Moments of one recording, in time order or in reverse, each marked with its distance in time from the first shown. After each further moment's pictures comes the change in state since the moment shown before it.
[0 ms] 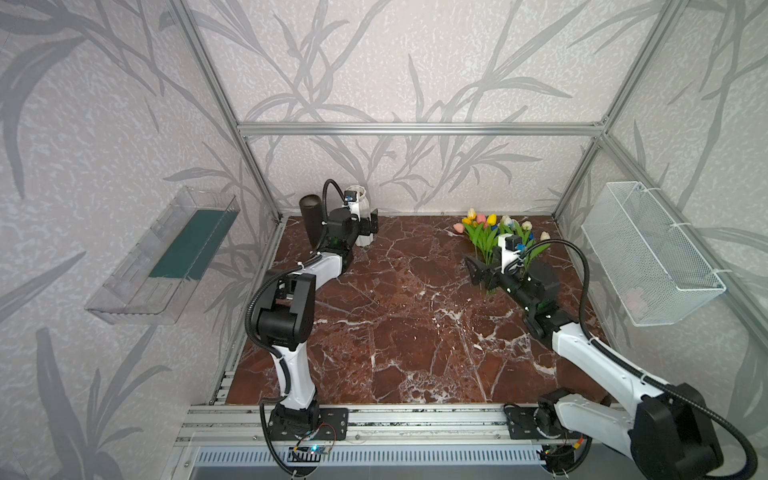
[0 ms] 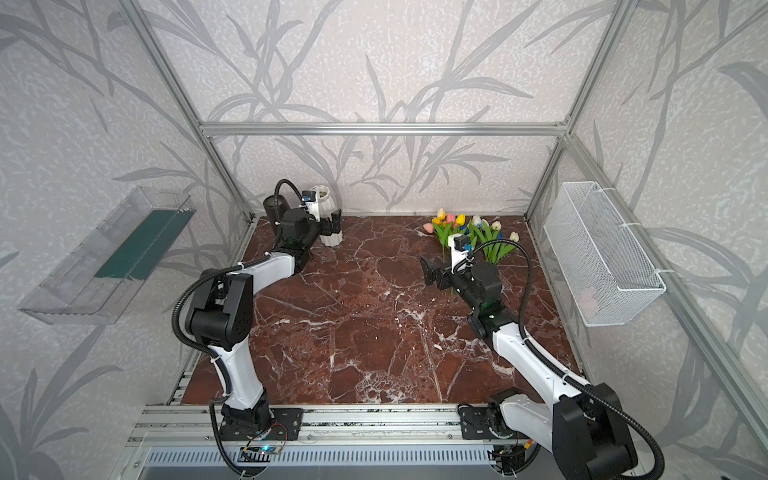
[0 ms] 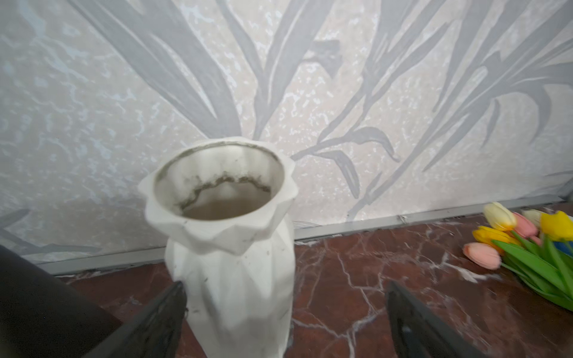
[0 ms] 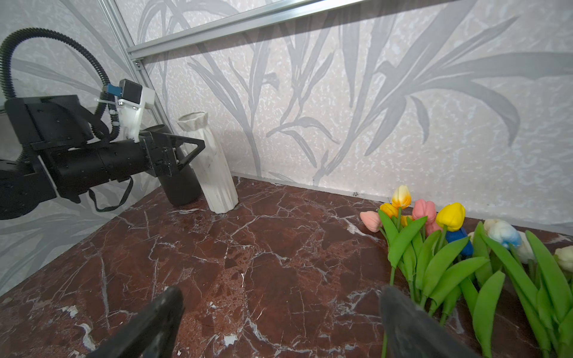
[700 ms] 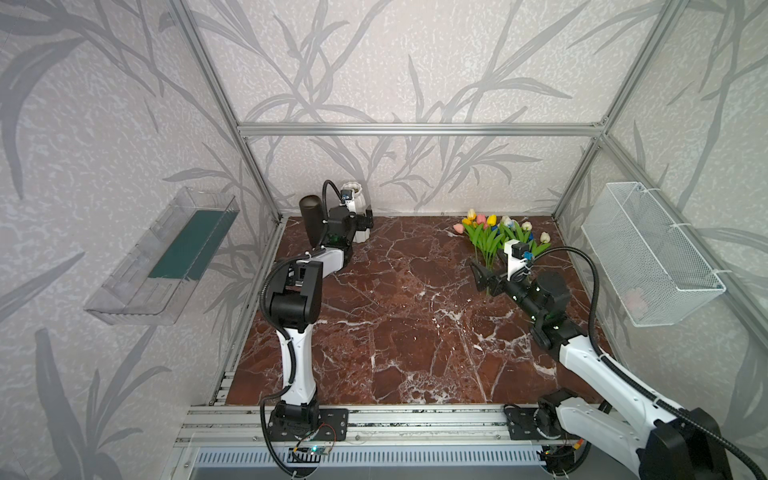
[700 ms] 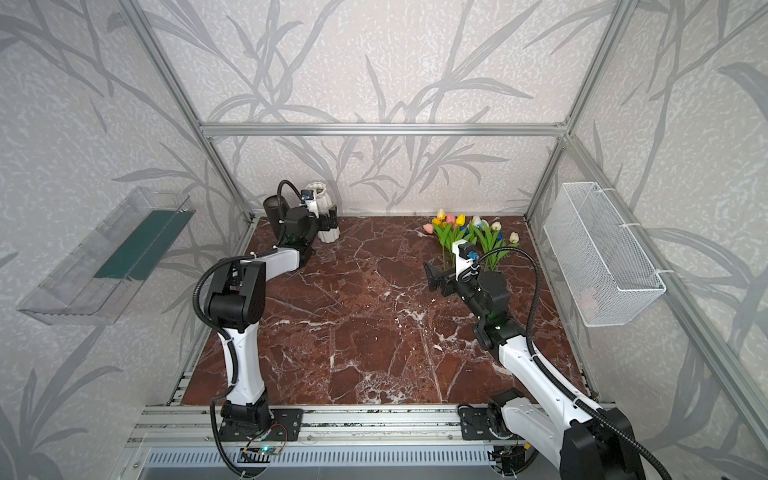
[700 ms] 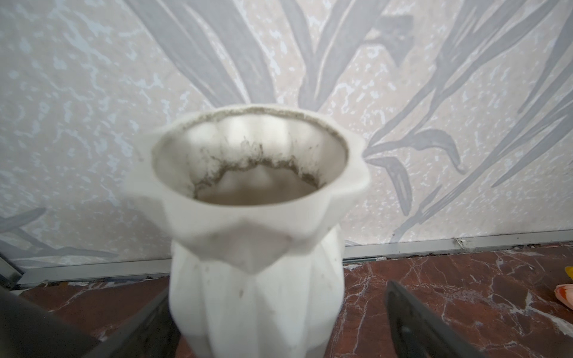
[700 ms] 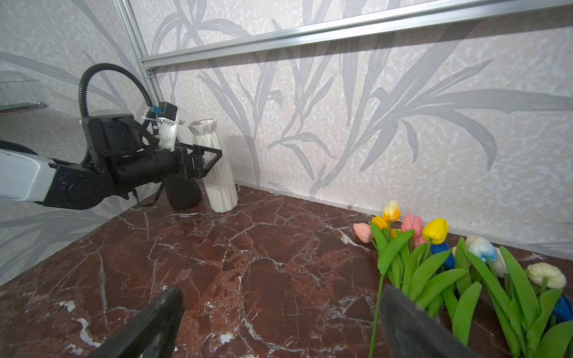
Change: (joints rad) left arm 0.030 0.185 0.135 0.080 -0.048 0.010; right arm 0.000 -0.097 -0.051 0.009 -0.006 -0.042
